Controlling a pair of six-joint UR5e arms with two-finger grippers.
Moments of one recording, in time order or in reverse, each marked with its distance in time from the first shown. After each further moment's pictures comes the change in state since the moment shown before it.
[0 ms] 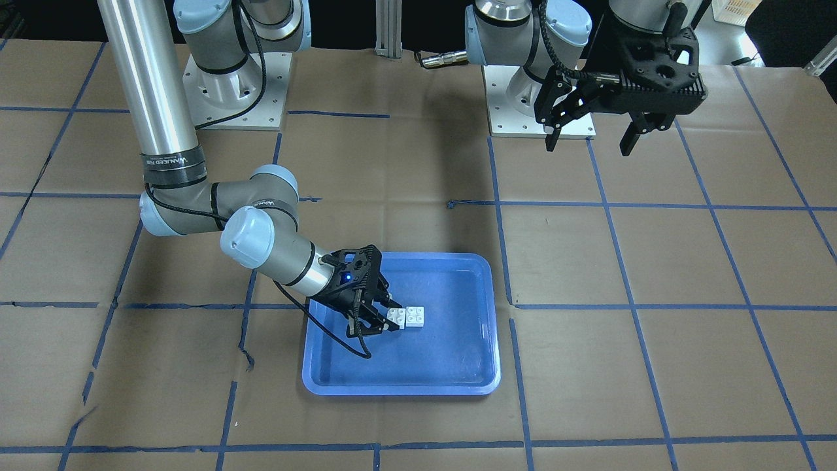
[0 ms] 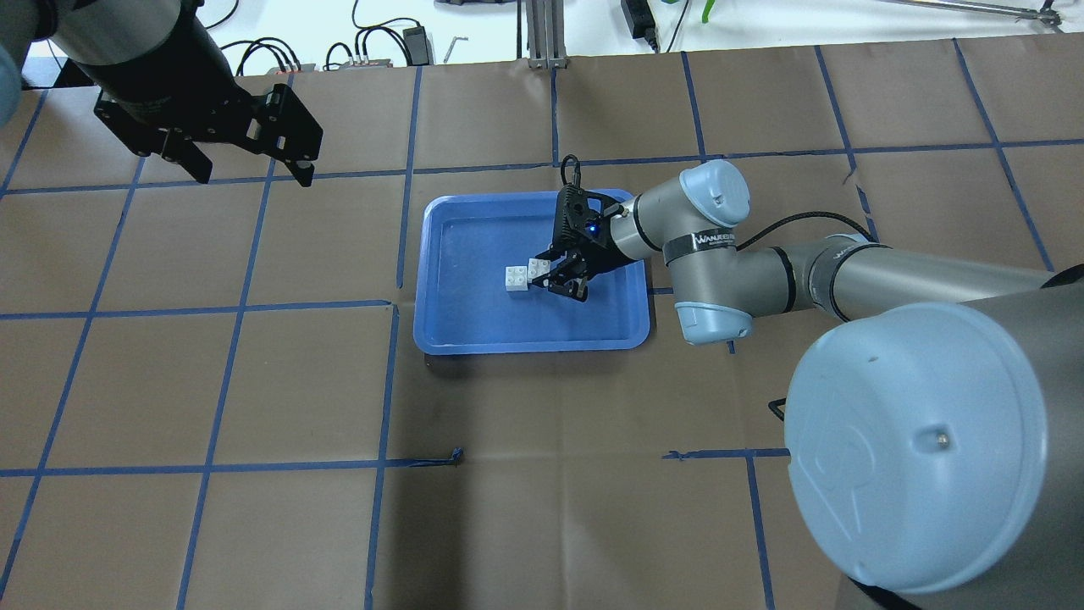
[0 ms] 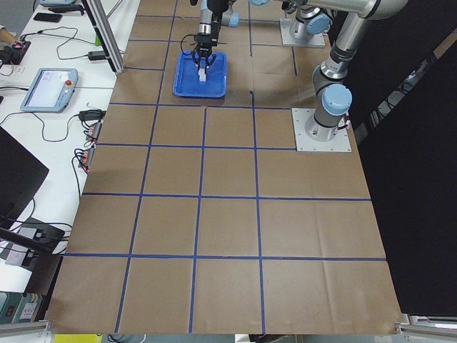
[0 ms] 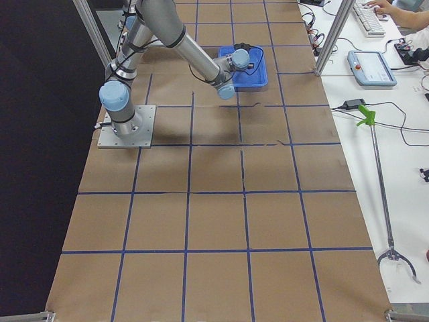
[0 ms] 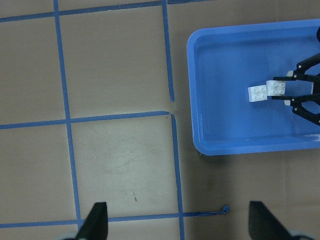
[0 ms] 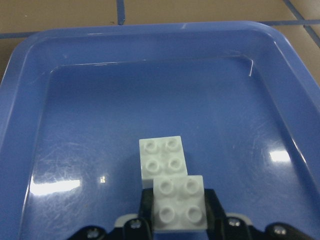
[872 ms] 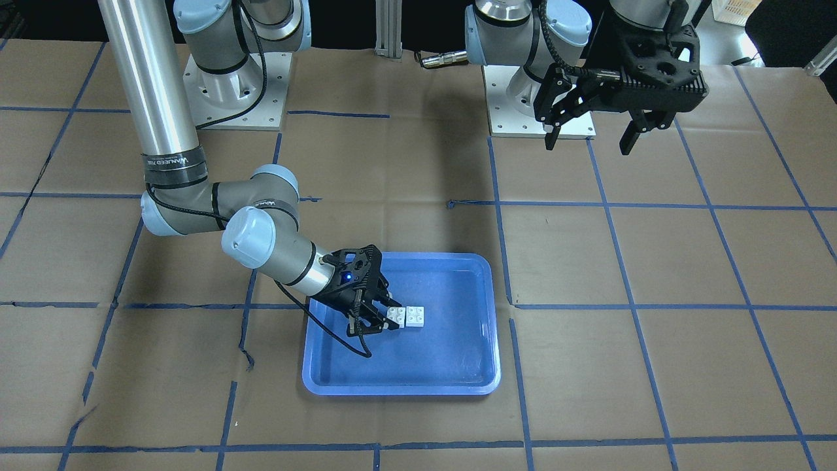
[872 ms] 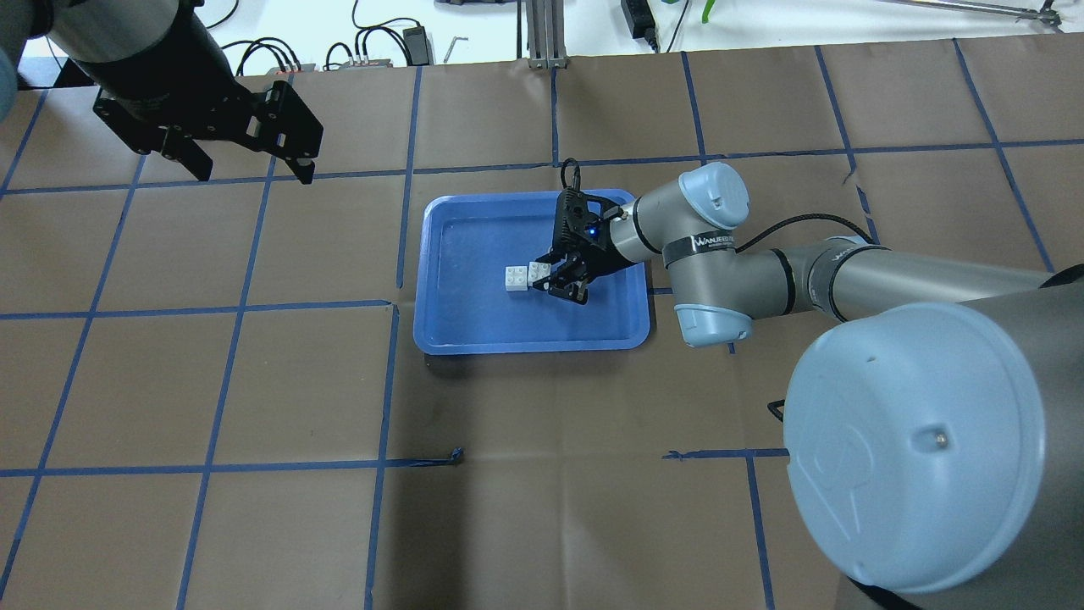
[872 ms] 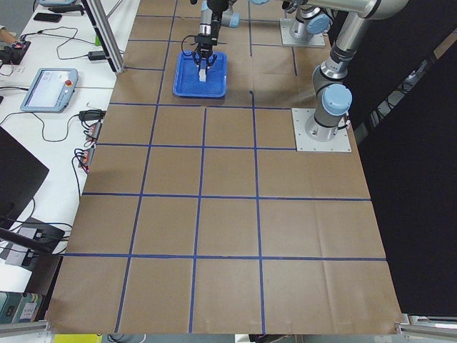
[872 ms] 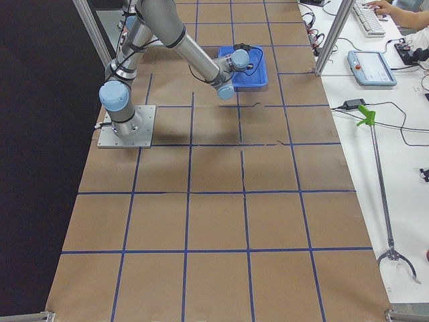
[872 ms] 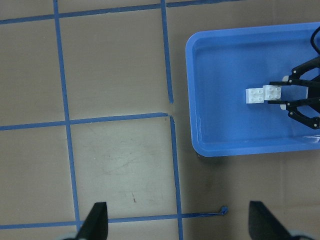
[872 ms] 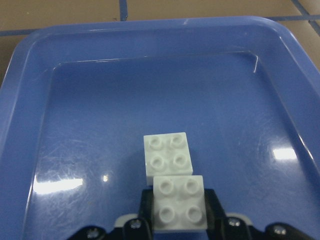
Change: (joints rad) left arm -0.001 0.001 0.004 0.000 -0.004 0.000; right arm 0.001 0.001 0.005 0.003 -0.003 0.000
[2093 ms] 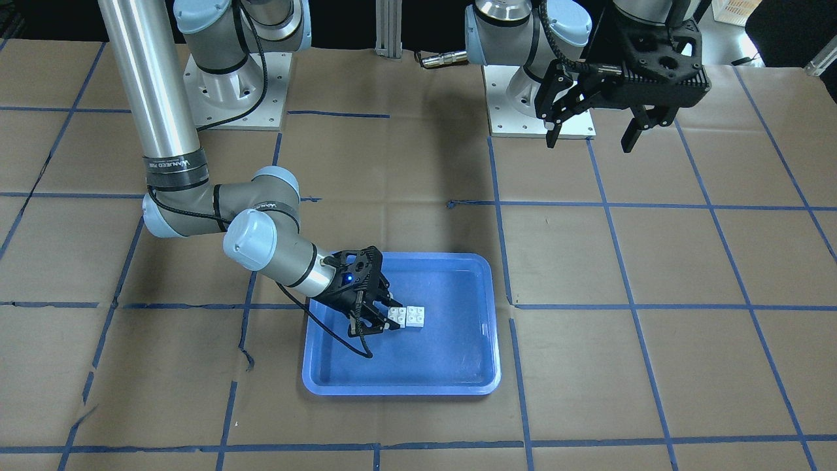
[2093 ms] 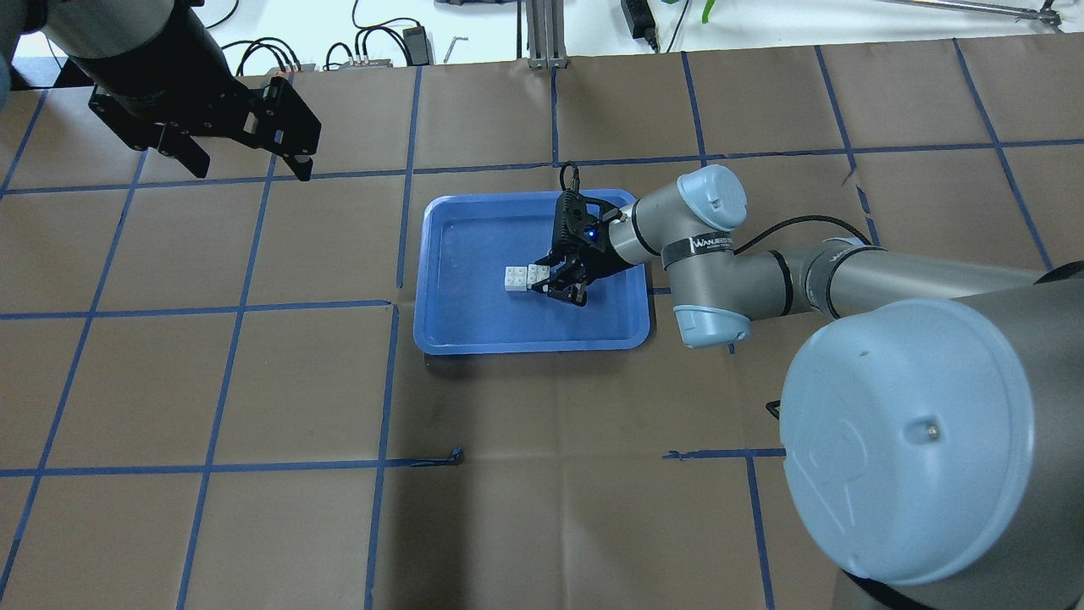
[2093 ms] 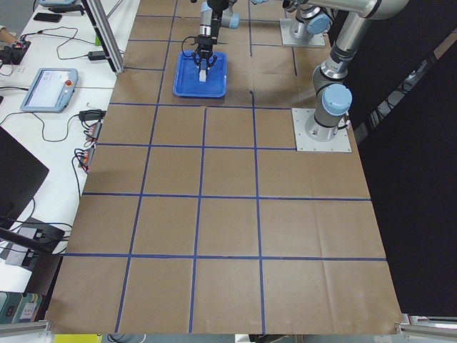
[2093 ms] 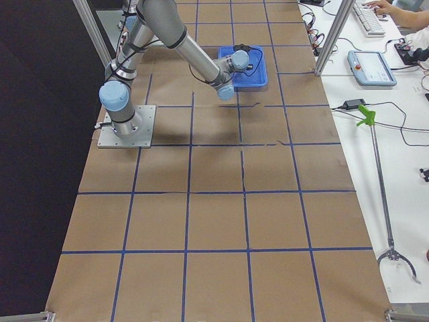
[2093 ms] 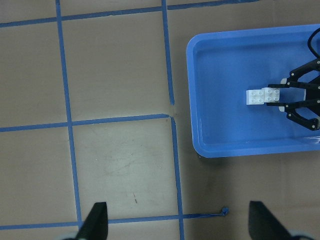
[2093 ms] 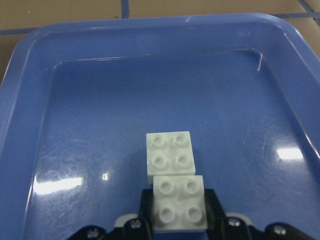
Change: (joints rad) left arm -0.002 0.002 0.006 -0.001 0.002 0.000; right arm 0.001 0.010 -0.002 0.000 0.006 0.000
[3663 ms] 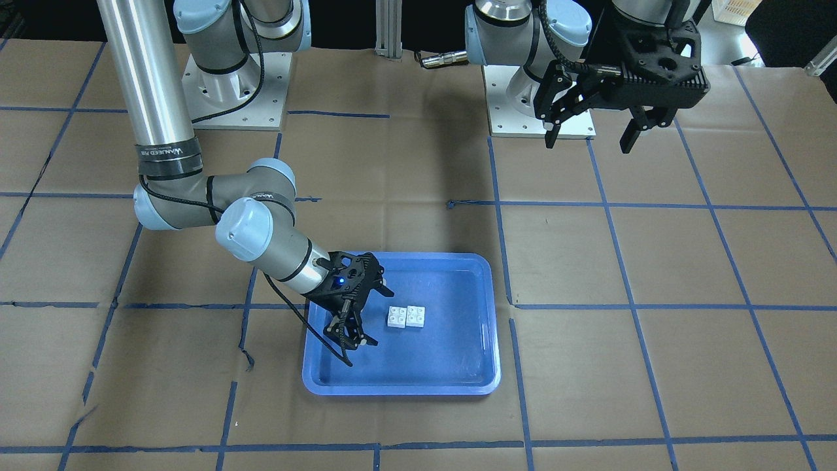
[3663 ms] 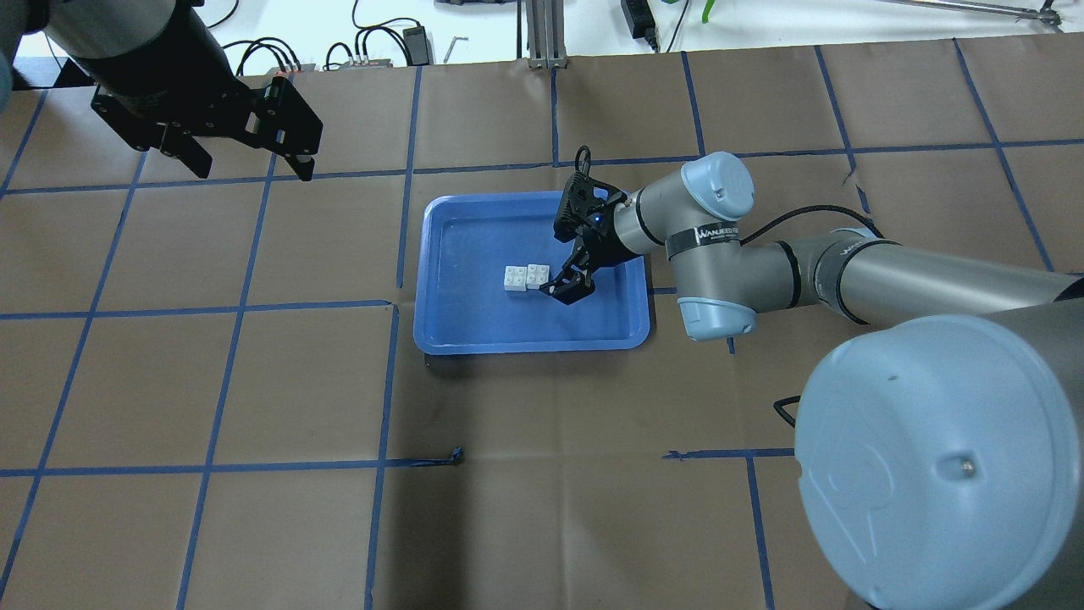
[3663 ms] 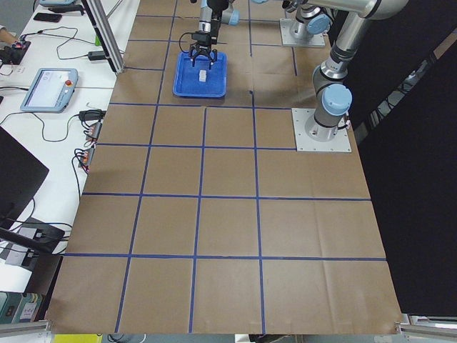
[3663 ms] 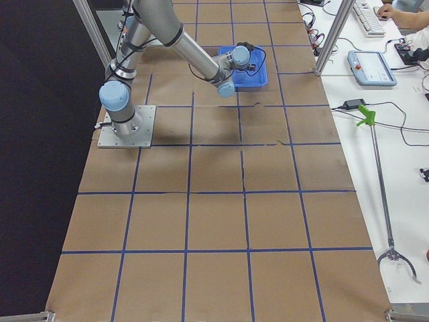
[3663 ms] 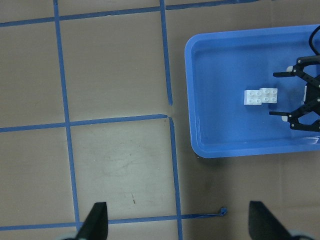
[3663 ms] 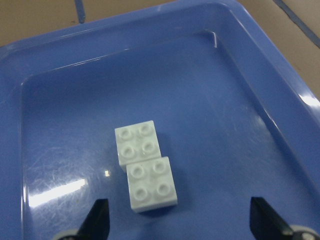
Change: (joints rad) left arm 0.000 -0.002 -0.001 0.000 -0.005 0.000; right arm -0.006 -0.078 -0.004 0.062 -0.126 0.253
